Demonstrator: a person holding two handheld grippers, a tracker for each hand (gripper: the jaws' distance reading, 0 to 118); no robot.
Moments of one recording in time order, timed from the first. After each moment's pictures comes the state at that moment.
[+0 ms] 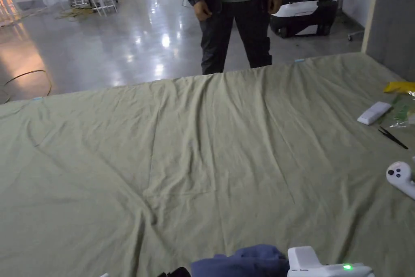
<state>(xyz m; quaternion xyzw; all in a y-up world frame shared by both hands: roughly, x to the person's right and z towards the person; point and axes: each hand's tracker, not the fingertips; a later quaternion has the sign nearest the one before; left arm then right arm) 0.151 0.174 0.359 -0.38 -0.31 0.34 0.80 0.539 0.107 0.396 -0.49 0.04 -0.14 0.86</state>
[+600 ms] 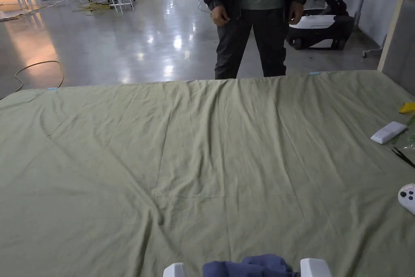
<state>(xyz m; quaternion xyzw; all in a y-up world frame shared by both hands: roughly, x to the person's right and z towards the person) 0.242 0.093 0.295 -0.52 -0.37 0.28 0.72 0.545 0.117 0.400 -0.50 0.04 -0.17 0.85</state>
